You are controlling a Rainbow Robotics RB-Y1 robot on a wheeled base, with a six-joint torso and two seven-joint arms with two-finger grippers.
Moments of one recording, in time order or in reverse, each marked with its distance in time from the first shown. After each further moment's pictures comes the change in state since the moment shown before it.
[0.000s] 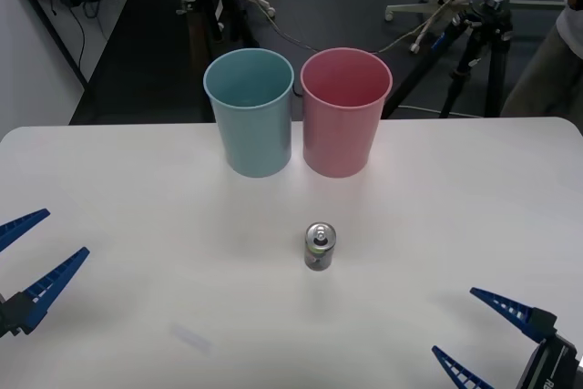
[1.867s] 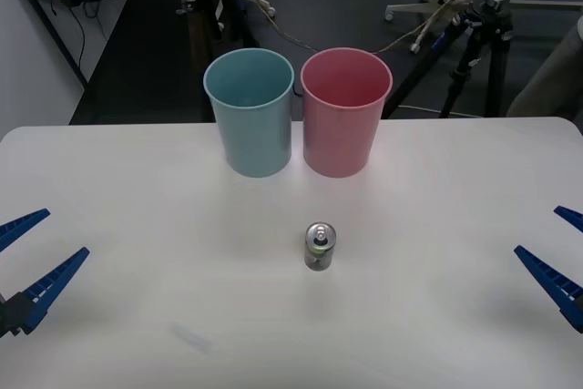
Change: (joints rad) right arm -0.167 -0.052 -0.304 -0.062 0.023 0.012 -0.434; left arm 0.000 0.000 0.000 0.000 0.000 0.000 0.000
